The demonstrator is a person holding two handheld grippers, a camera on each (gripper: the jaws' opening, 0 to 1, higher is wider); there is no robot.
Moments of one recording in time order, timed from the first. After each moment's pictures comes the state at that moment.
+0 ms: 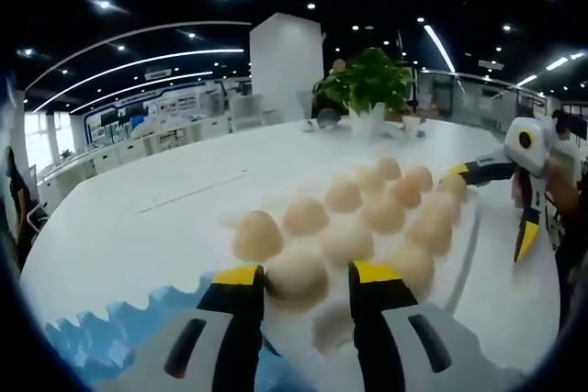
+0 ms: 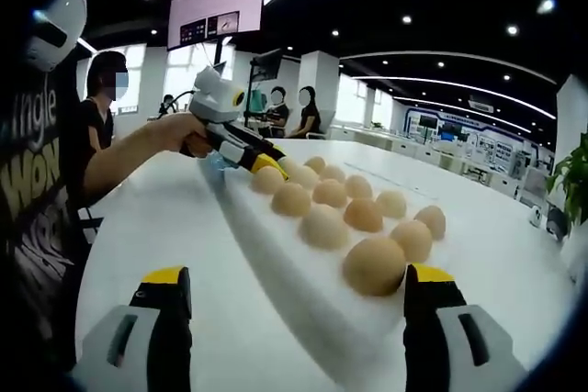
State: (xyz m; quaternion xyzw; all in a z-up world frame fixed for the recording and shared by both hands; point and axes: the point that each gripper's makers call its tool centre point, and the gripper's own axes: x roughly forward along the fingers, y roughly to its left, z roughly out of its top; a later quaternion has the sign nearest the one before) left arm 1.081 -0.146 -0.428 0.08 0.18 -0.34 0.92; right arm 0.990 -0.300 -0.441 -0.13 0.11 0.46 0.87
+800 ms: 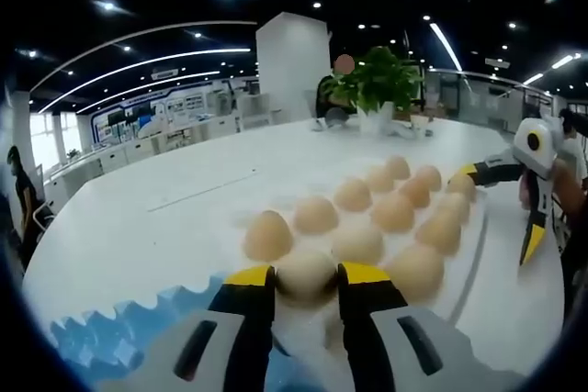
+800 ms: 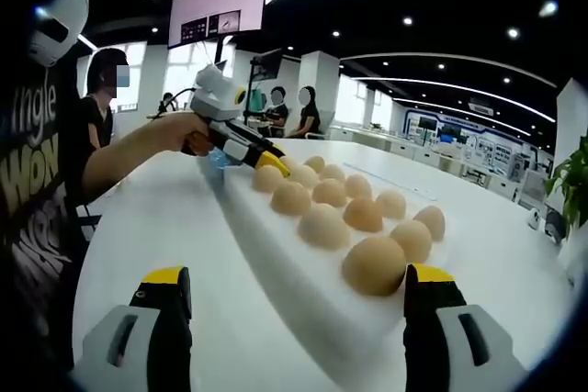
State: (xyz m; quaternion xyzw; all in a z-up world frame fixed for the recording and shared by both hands) left arm 1.089 -0.140 -0.428 0.08 0.18 -0.32 0.93; right arm 0.992 -0.300 -0.442 -0.13 0.11 0.45 0.87
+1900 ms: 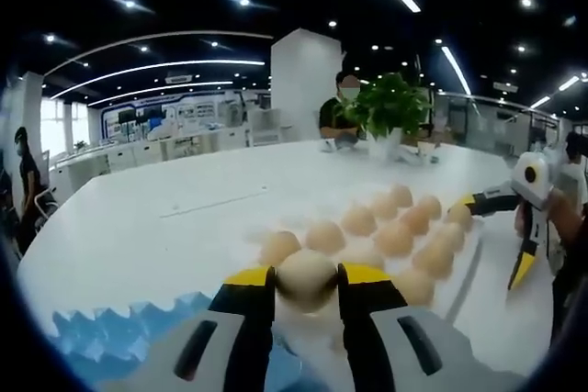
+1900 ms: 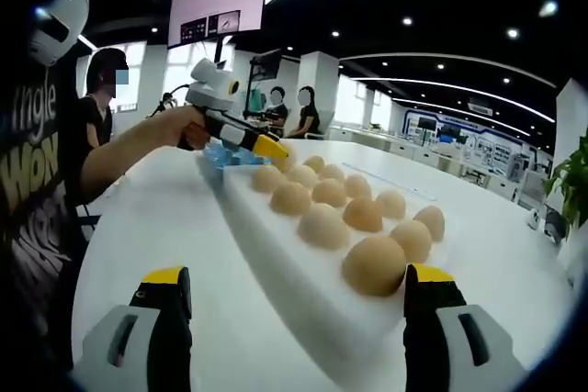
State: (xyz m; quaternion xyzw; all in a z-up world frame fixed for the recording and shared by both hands) left arm 1.097 -0.120 -0.402 0.03 0.15 -0.30 0.94; right arm 0.991 -0.300 -0.442 -0.13 0.11 0.45 0.88
